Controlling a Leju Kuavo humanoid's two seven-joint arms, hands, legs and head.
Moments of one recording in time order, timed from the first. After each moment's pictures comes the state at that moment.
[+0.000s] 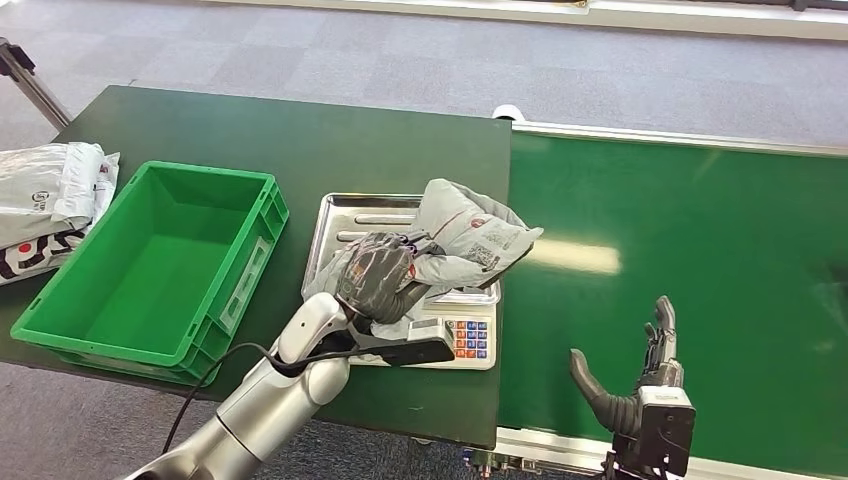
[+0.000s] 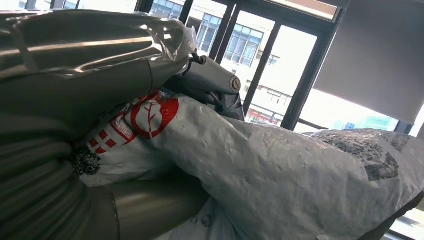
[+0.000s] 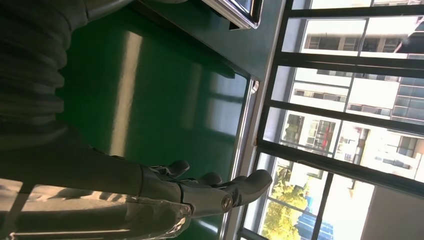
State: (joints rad) left arm -0.49 -0.05 -0.57 -1.19 -0.95 0.28 -0.27; right arm 0.09 0.13 0.04 -1.54 0.23 -0.19 -0.47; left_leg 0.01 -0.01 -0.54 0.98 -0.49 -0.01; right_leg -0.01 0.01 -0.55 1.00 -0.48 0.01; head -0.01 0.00
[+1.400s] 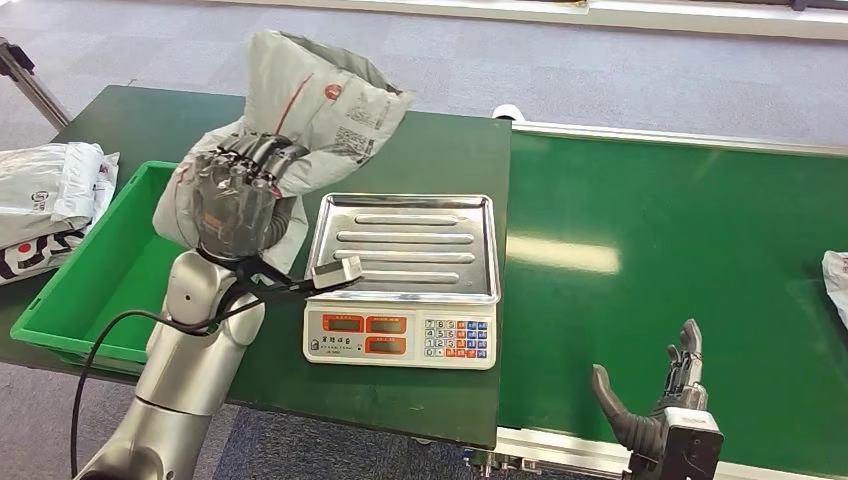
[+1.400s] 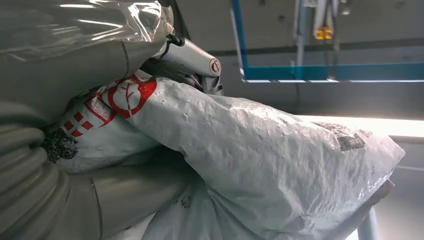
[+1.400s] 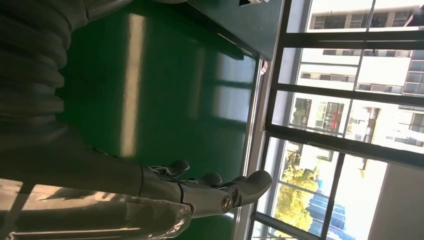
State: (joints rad) left arm -0.50 0.02 -0.16 -1.46 -1.40 0.65 -0.34; right arm 0.14 0.07 0.06 -1.55 0.12 -0.28 -0.49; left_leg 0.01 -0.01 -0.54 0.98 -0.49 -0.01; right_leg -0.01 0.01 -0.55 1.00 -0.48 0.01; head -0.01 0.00
